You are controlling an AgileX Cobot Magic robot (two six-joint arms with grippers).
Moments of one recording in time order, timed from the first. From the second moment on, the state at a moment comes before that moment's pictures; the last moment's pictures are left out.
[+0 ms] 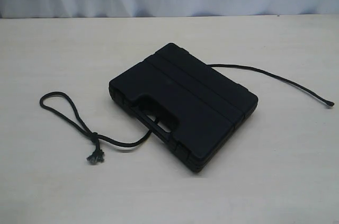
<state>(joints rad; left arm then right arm) 0.00 0.00 0.00 0.10 0.24 0.08 -0.01 0.00 0.00 0.07 0.34 -0.15</state>
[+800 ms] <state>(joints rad) 0.00 0.00 0.00 0.12 -0.49 -0.38 -0.01 0.00 0.00 0.07 0.34 -0.15</state>
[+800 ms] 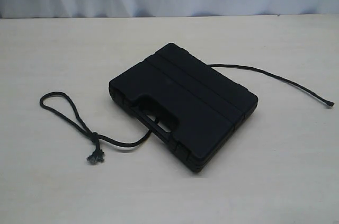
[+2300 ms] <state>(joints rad) -0.04 1.18 -0.67 0.19 0.38 -0.45 -0.01 0.00 0.00 0.07 0.34 -0.15</state>
